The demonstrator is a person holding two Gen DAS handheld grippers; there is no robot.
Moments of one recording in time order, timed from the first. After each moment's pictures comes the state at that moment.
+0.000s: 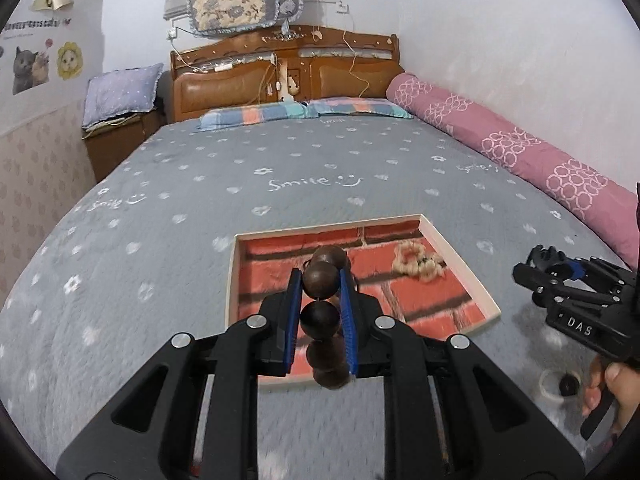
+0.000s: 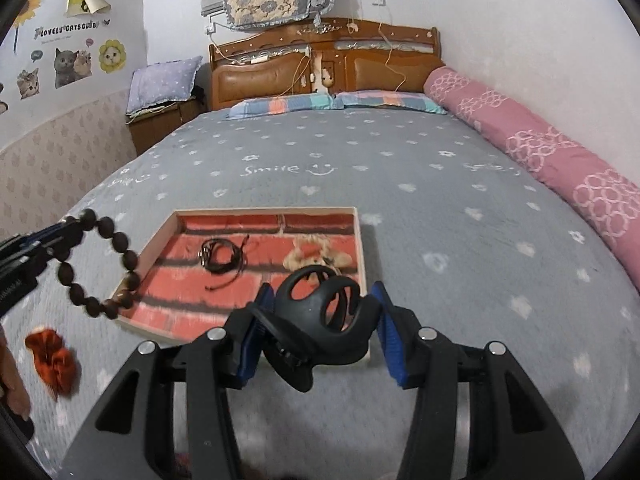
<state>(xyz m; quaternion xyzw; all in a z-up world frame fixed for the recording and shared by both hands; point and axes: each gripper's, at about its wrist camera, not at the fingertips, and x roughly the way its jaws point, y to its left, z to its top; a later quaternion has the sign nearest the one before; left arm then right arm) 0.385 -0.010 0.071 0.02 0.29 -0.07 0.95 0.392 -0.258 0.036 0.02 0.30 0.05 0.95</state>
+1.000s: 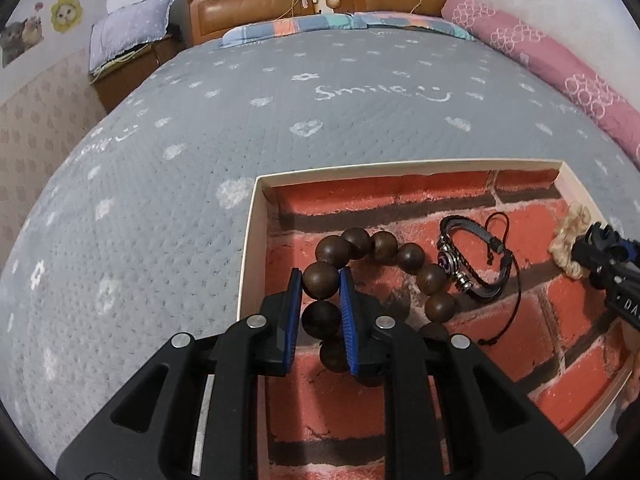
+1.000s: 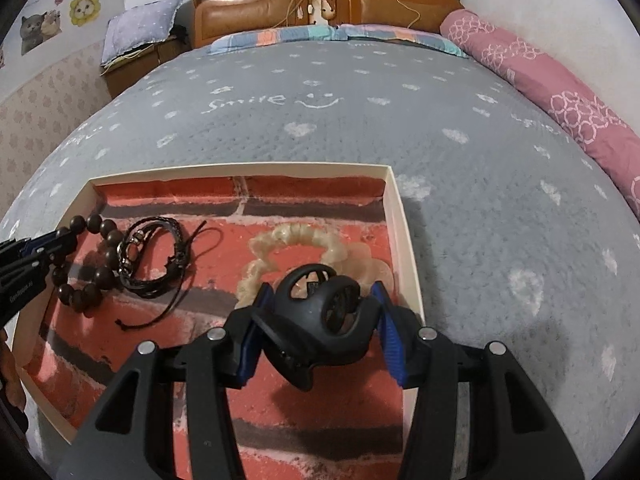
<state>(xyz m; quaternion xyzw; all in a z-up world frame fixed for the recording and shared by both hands) 0.552 0.030 -0.046 0.05 0.42 0.01 0.90 0.554 -0.230 -0.057 0.01 0.41 0.04 0.91</state>
